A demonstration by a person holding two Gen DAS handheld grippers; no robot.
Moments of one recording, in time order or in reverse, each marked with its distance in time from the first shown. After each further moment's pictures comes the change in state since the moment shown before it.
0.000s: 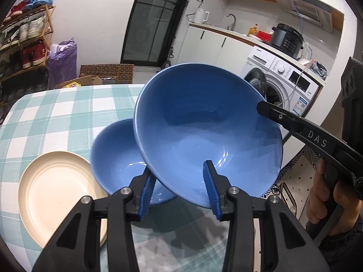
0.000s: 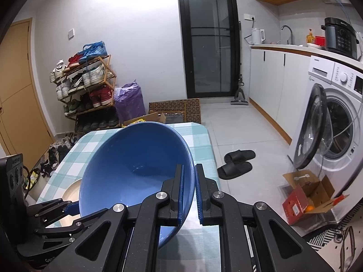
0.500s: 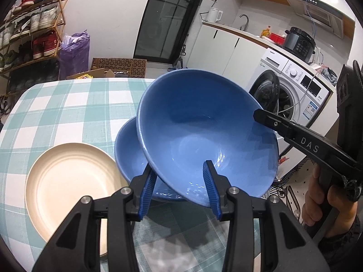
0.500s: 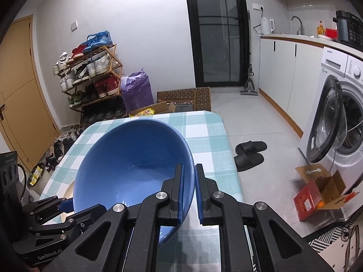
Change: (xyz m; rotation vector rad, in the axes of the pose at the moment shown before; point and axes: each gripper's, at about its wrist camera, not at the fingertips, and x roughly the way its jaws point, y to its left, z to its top) left arm 0.001 0.032 -0.007 -0.050 0.017 0.044; right arm 0.048 0.028 -0.006 0.003 0.070 0.047
